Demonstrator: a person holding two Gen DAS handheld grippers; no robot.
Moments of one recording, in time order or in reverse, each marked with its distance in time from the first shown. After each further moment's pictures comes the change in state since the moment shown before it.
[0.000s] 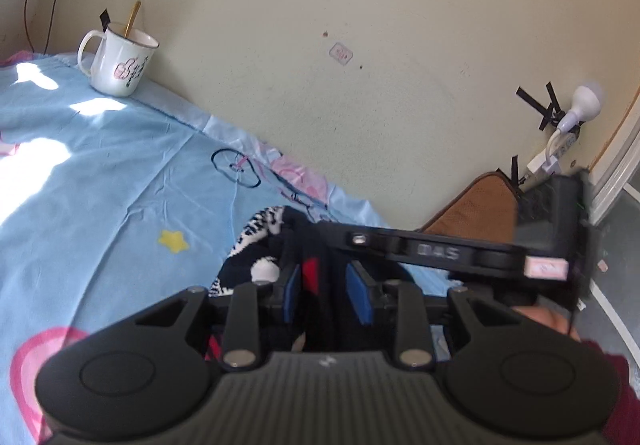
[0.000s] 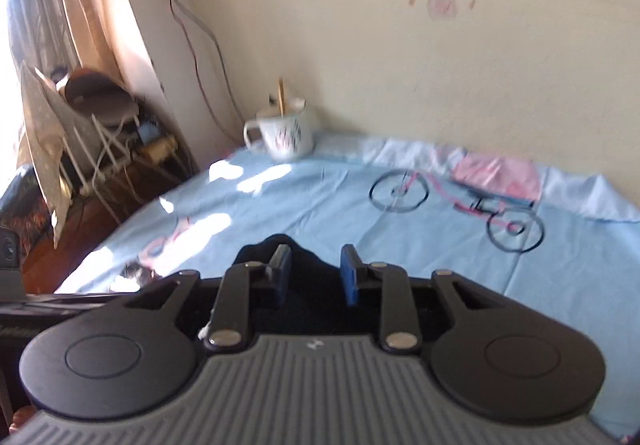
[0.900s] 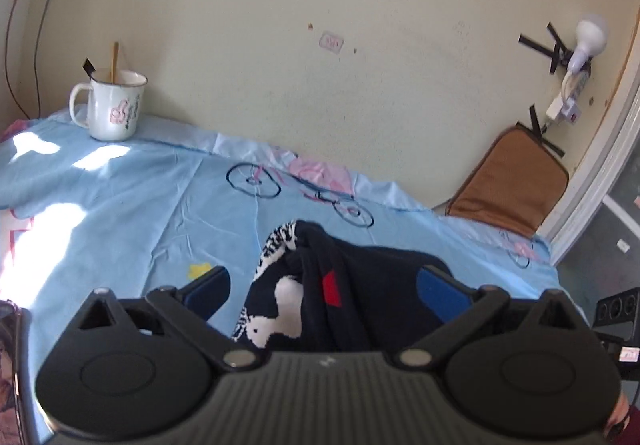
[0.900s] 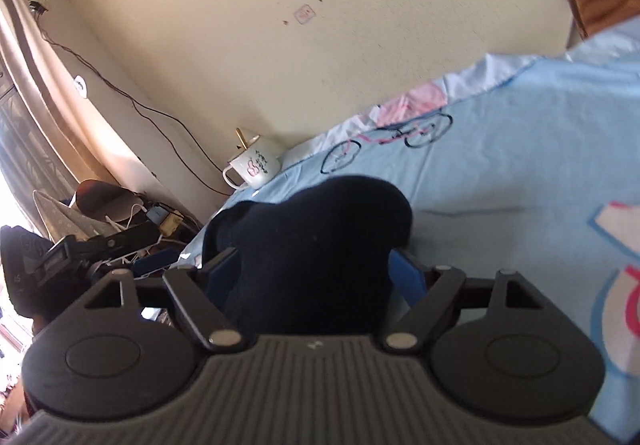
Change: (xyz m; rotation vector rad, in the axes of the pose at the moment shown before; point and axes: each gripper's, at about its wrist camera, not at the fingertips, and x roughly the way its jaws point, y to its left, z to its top) left arm 0.021 -0.017 0.019 0.199 0.072 0.122; right arm -0.094 -0.062 -0.124 0.433 -0.251 0.067
